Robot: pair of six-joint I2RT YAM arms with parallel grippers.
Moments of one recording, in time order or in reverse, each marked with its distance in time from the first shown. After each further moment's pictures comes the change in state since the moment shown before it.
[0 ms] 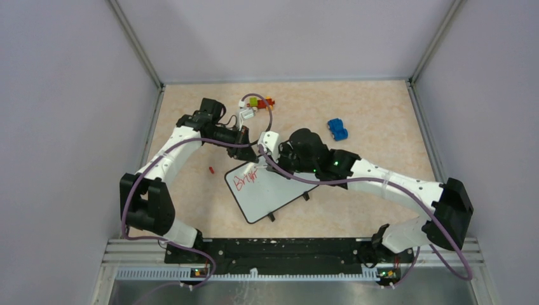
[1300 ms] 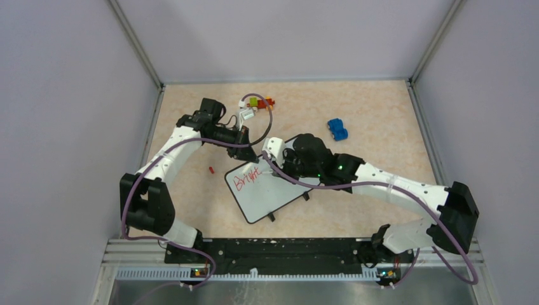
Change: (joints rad) left arm 0.000 0.000 0.000 0.000 0.003 -0.001; right arm 0.003 -0.047 -0.061 -0.032 0.011 -0.008
